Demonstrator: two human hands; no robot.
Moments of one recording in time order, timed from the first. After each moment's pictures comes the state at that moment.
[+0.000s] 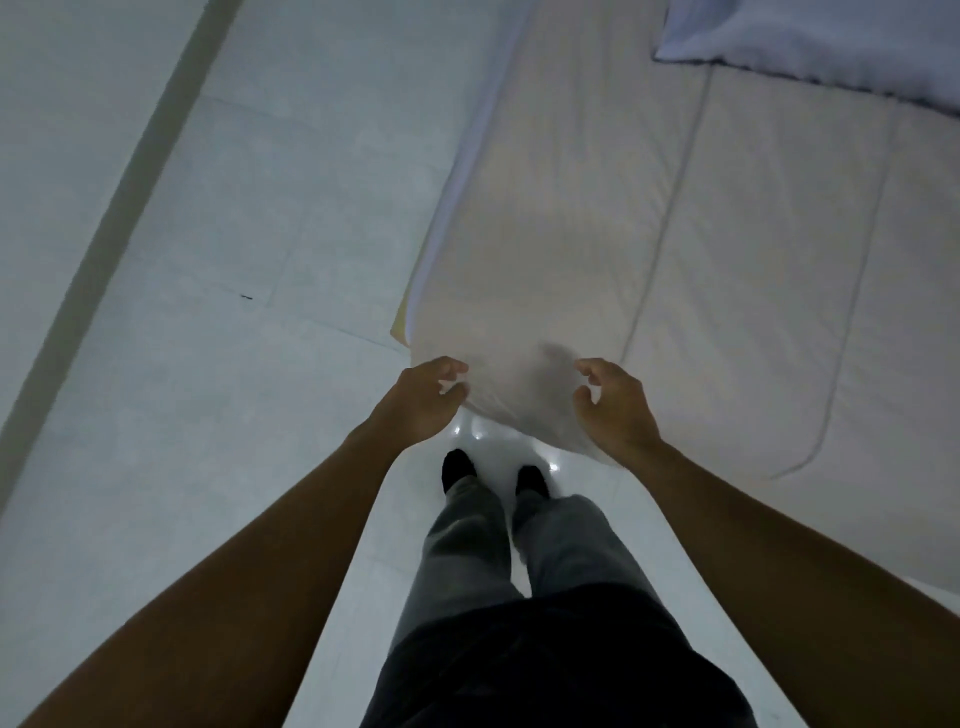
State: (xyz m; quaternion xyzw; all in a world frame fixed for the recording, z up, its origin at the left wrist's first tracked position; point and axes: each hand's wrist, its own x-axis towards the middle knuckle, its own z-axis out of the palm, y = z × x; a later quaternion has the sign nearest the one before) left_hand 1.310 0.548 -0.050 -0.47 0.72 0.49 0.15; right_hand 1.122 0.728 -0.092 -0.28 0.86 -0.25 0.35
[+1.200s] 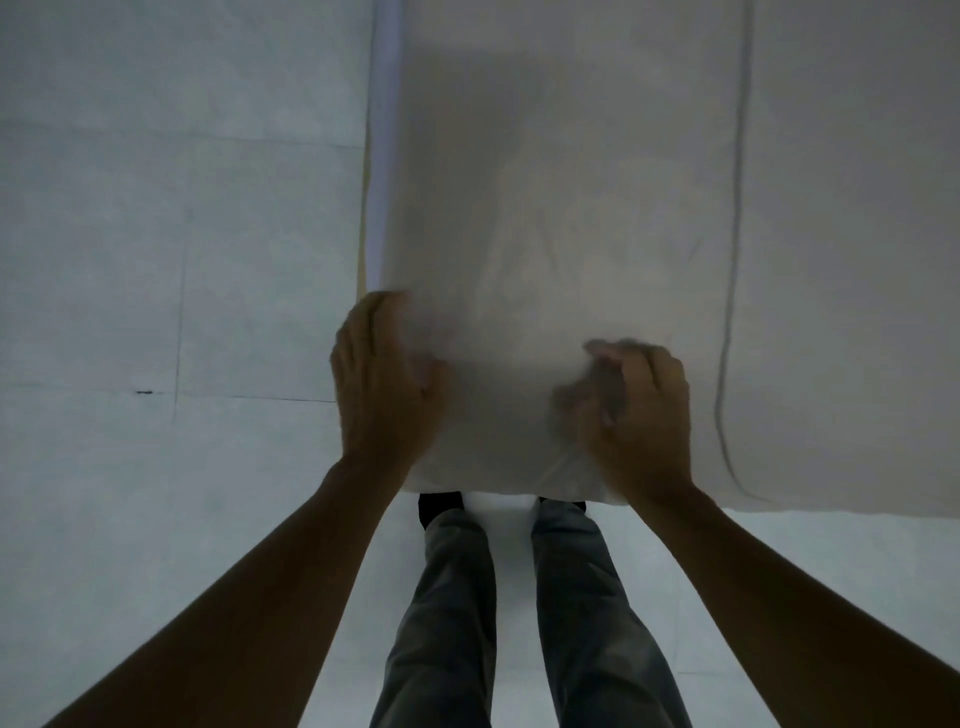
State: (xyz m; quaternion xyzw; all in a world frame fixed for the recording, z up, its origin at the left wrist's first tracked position) left_hand 1.226 0.401 -0.252 -0.37 0.88 0.27 -0.07; right_hand 1.115 0.612 -0.261 -0.24 0.92 -0.29 0.09
